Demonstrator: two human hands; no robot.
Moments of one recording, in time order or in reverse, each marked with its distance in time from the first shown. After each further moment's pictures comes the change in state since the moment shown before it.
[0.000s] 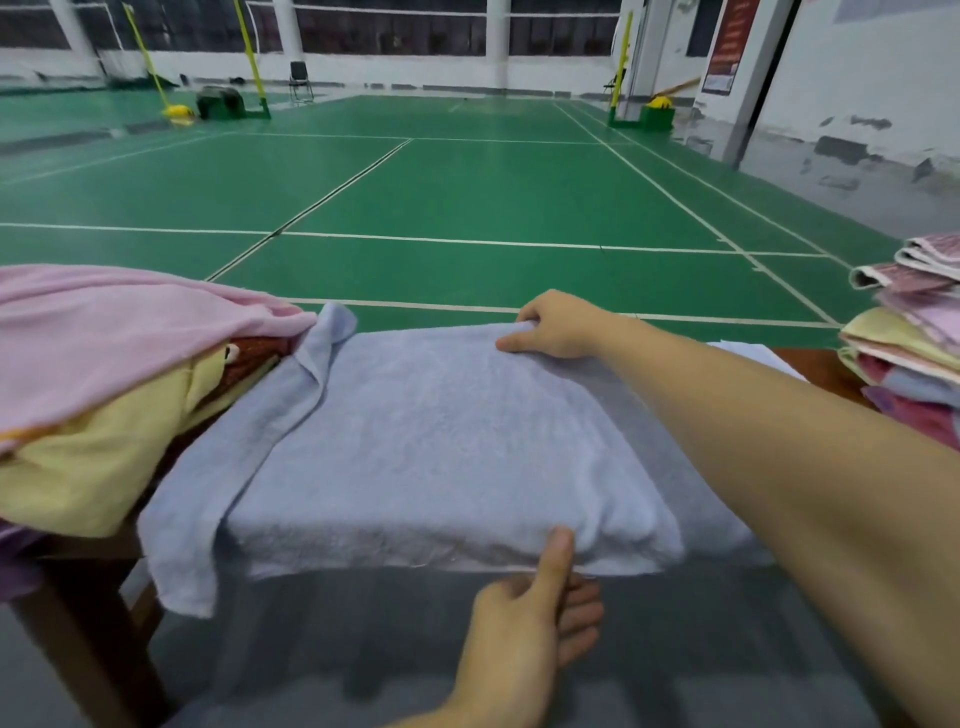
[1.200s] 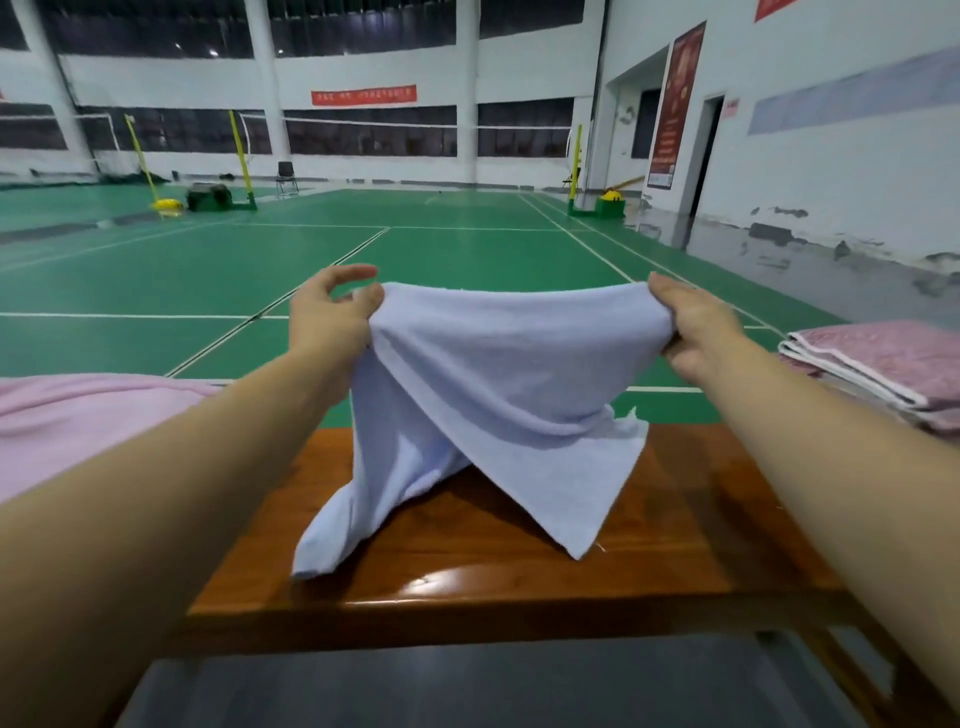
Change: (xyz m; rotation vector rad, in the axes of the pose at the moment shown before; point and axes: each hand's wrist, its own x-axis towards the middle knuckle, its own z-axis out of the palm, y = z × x) left_hand 0.070 0.276 0.008 0.326 0.163 0.940; right_hand -0.081 0.075 -0.131 1.522 0.759 0.293
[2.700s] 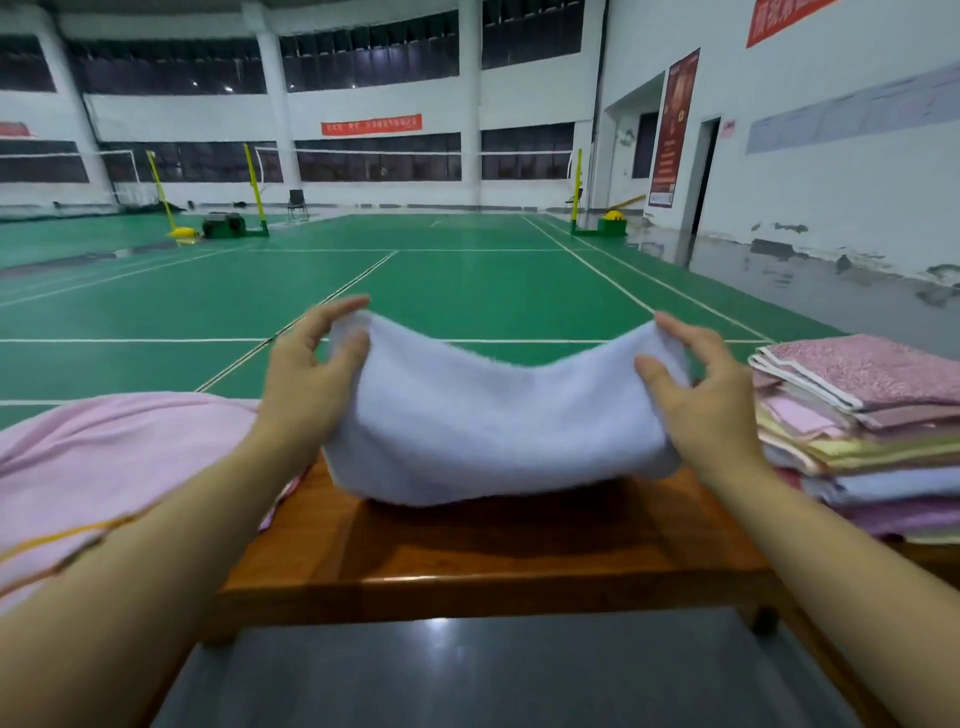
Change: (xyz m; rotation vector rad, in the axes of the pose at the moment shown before) left_hand -0.077 0.028 -0.057 0.278 -0.065 0.366; right_hand -0.147 0.004 -0.033 -0.662 0.004 -0.742
